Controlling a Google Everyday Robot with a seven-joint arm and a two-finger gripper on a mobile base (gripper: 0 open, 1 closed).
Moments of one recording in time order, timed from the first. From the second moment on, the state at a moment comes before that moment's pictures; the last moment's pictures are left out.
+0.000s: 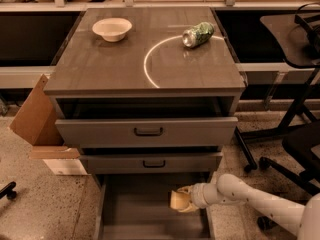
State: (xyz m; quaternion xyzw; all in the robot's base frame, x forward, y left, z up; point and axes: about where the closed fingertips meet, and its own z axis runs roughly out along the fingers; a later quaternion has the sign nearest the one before) arm 0.514 -0.105 0.274 -0.67 0.63 0.19 0.34
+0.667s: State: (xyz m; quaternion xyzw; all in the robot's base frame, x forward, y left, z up) arm 0.490 -0.098 0.370 -0.73 0.55 0.17 0.36
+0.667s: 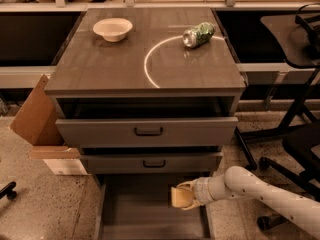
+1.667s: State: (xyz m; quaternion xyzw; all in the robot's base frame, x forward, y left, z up) arm 0.458 -0.097 0.501 -0.78 0.45 0.17 0.40
